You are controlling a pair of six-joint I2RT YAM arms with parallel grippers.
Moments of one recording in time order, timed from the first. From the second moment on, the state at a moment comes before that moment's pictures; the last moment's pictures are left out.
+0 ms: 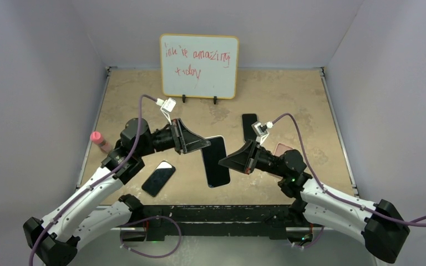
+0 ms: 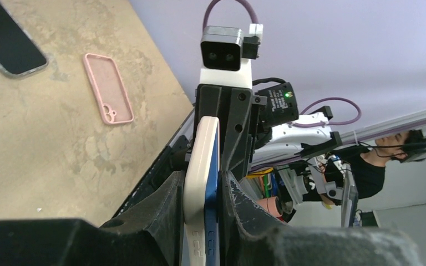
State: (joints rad) left arm -0.63 0.83 0.76 0.02 0.55 -0.96; right arm 0.81 0.85 0.31 0.82 -0.51 1.20
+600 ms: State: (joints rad) left arm -0.61 0.82 0.74 0.13 0.58 -1.05; right arm 0.81 0.93 0.33 0.94 -0.52 1.26
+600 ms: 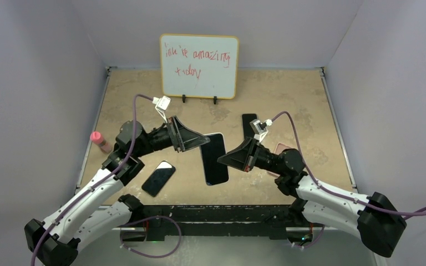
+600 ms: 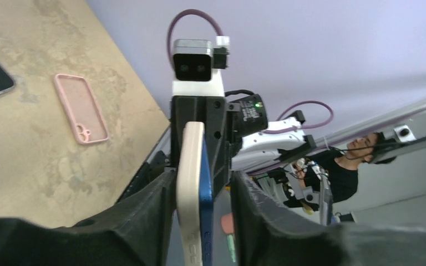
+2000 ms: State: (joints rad) left arm -0.62 0.82 0.70 0.17 0.69 -1.10; right arm 0.81 0.86 0.42 0.80 -0.39 1.22
